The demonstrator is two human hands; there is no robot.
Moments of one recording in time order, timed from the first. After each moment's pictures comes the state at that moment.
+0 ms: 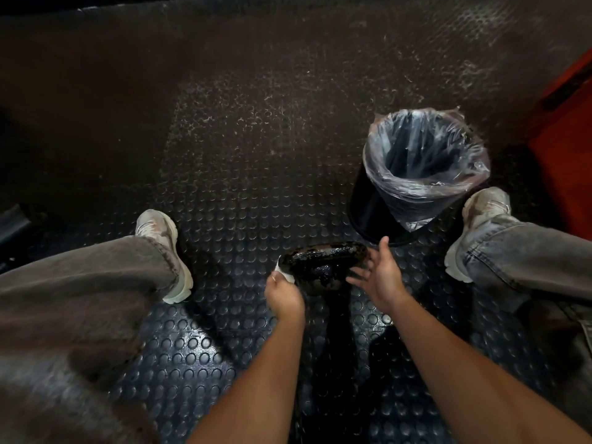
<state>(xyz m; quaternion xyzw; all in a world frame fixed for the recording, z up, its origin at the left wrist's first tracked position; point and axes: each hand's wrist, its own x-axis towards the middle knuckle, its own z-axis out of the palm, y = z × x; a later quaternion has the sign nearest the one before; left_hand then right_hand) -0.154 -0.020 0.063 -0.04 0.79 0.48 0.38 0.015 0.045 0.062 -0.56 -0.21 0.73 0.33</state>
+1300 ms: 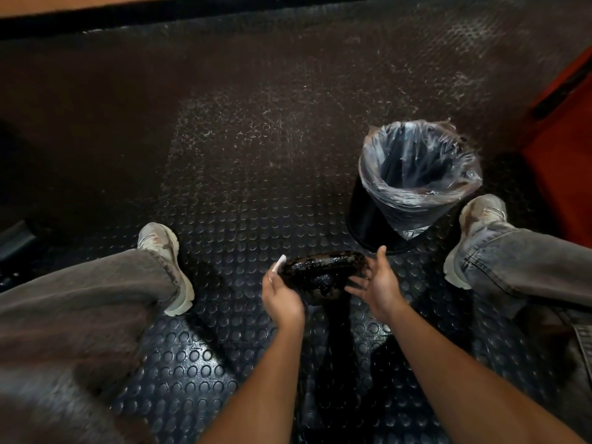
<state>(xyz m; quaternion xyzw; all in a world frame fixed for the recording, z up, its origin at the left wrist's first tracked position) -0.153 -0.020 0.088 0.03 0.77 0.54 0.35 0.012 0.046 0.061 -0.56 -0.18 0.73 0.34</state>
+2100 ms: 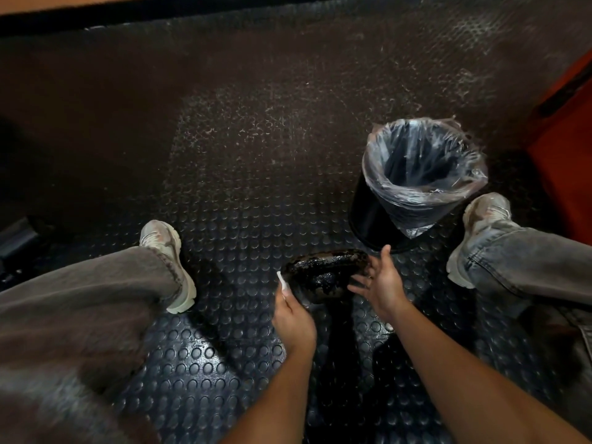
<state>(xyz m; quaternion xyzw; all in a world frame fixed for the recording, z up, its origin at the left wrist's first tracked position) -0.136 -0.058 0.055 0.19 0.84 0.42 0.28 0.011 0.044 0.064 -0.56 -0.19 0.73 0.34</state>
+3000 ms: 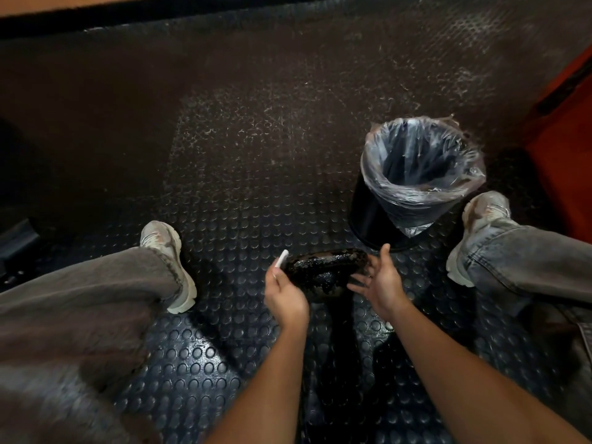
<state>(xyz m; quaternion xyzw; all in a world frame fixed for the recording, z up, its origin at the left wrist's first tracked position) -0.149 -0.021 0.095 0.10 0.80 0.51 0.31 0.013 0.044 0.066 -0.57 -0.20 0.73 0.33</state>
